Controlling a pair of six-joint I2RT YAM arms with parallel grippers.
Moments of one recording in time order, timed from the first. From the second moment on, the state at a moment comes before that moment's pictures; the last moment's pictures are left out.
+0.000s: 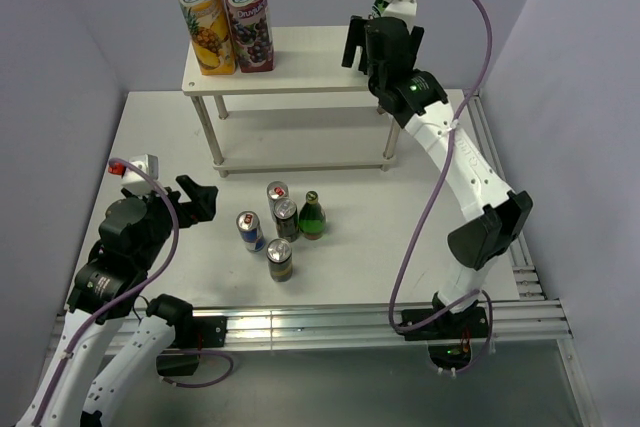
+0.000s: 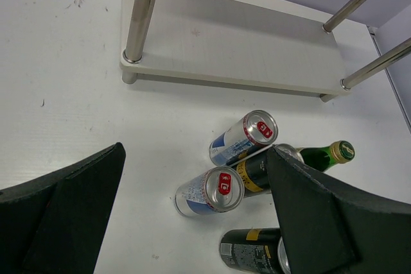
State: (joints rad) left arm -0.37 0.49 0.82 -0.59 -0.18 -0.44; right arm 0.49 1.76 2.01 -0.50 0.59 0.26
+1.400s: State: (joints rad) left arm -0.33 0.49 0.82 -0.58 -0.14 -0.43; right arm 0.99 1.14 0.32 0.34 0.22 0.65
